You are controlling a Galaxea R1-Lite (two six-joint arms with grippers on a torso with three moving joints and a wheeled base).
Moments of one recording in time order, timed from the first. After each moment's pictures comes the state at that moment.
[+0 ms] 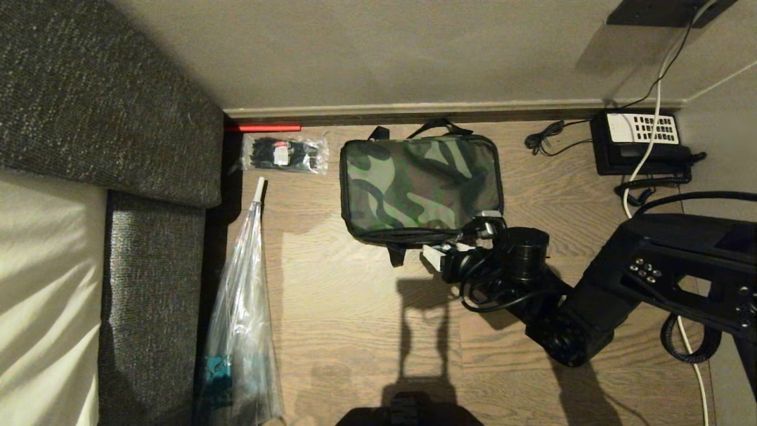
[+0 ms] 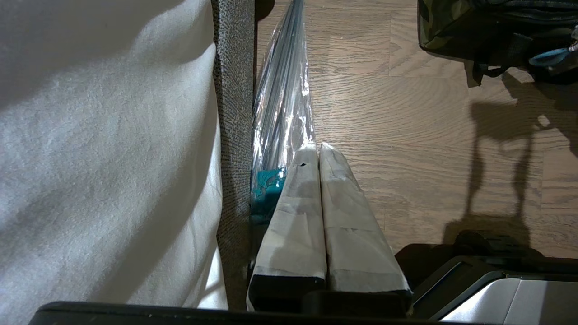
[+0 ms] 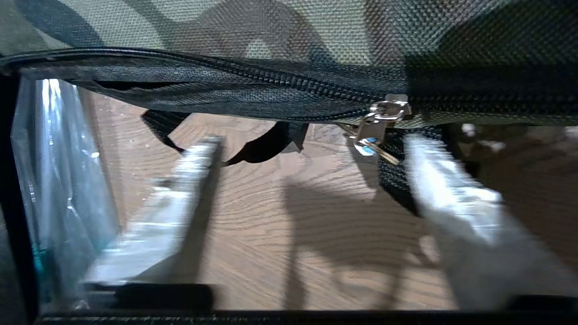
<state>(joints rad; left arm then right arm) 0.00 0.00 0.00 0.01 0.00 0.00 0.49 2.27 -0.91 -1.25 -0.01 0.24</state>
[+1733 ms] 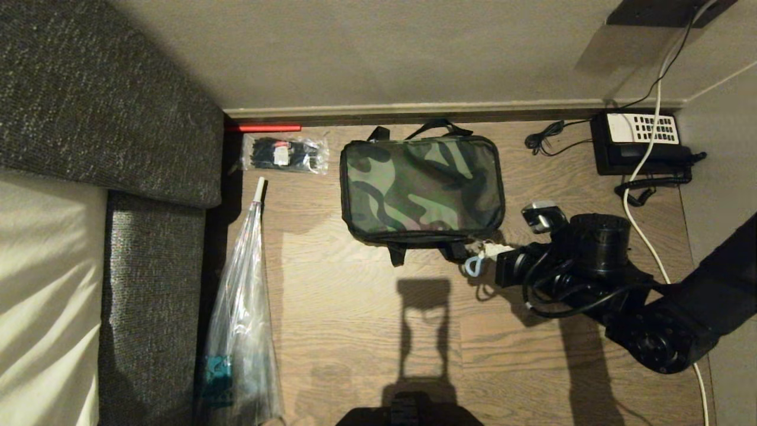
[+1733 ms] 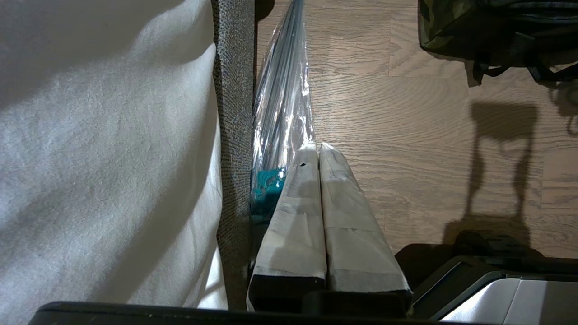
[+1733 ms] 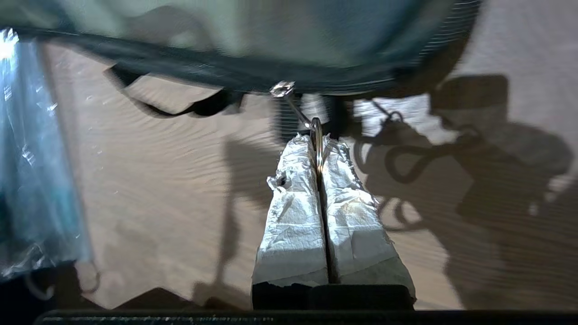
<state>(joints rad) 0.00 0.00 0.00 0.01 0.00 0.00 0.35 1.98 -0.66 -1.10 0.06 0.07</state>
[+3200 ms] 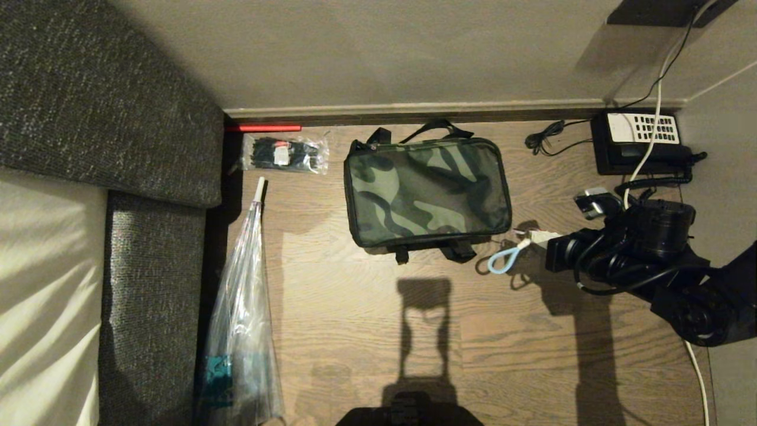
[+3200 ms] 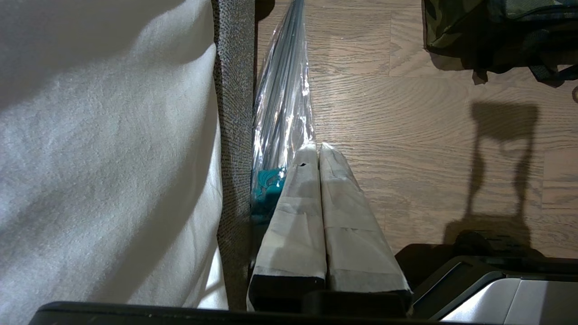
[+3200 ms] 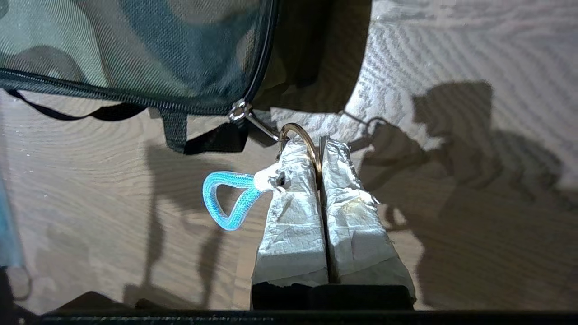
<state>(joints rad) 0.00 0.00 0.00 0.01 0.00 0.00 0.09 1.96 -0.69 -1.06 0.23 -0.04</state>
